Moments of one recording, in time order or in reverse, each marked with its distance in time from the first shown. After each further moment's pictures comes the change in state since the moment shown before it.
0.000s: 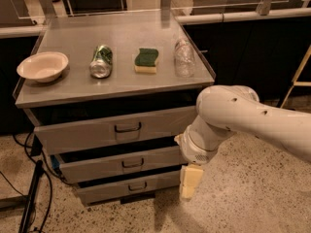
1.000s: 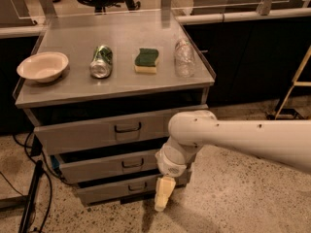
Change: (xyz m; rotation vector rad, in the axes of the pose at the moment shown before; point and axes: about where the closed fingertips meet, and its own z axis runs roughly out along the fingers) arm -0.025 -0.011 0.115 -0.085 -0.046 0.045
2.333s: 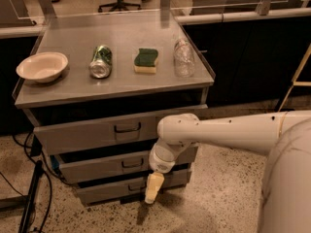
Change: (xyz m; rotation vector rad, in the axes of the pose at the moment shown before) arm -0.009 -0.045 0.059 -0.005 -0.007 0.048
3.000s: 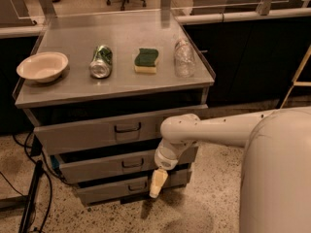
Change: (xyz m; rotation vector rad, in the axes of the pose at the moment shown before) arm 0.029 -0.036 0.020 0.036 0.052 0.103
